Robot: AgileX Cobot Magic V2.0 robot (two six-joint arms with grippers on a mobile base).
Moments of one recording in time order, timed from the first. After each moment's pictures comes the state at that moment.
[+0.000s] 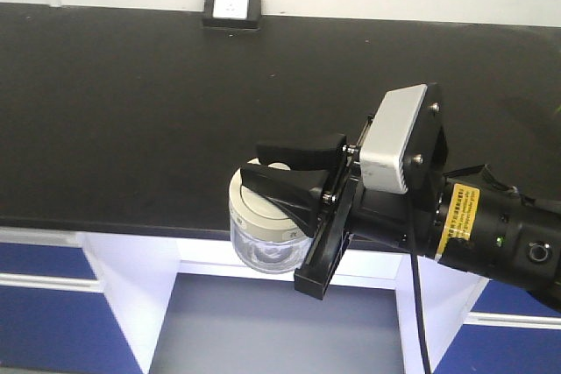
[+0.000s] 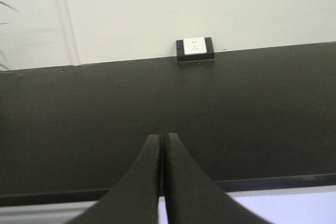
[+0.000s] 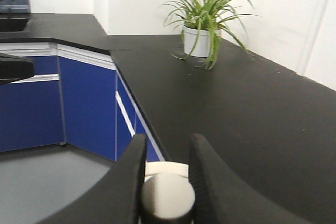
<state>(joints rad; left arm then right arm) -0.04 0.10 -0.20 0.01 0.25 0.02 0.53 1.27 -0.70 -1.03 -0.71 0.78</state>
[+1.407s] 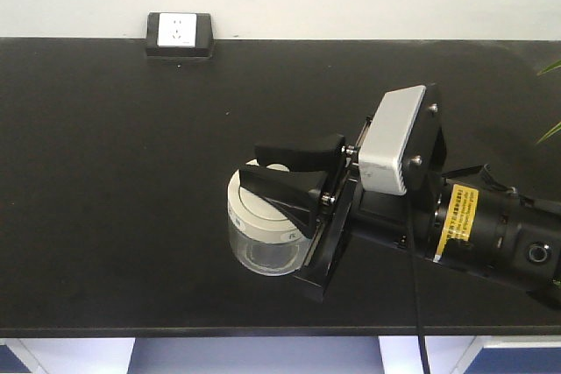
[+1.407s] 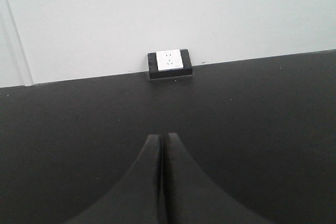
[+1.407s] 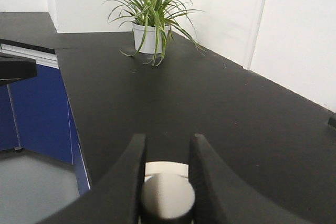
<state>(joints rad) -0.04 0.10 -0.20 0.01 0.25 0.02 0.53 1.27 -0.70 -1.03 -0.71 0.78</state>
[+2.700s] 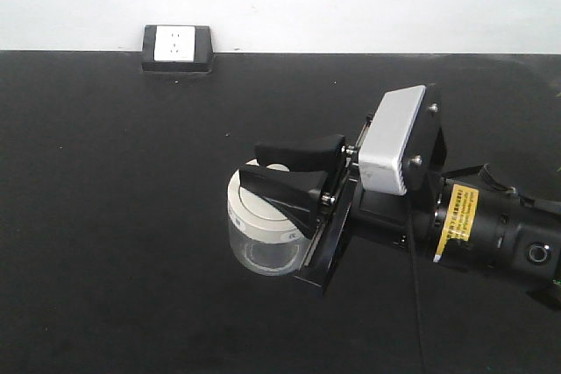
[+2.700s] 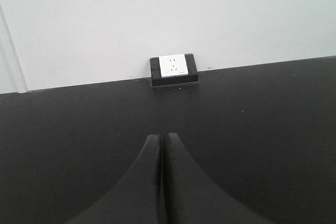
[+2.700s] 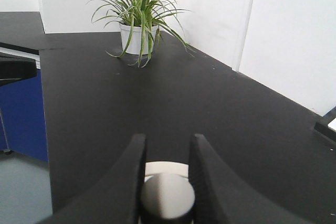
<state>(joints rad) -0.04 0.10 -0.20 0.01 0.25 0.02 0.53 1.27 -0.70 -1.03 -0.71 0.78</state>
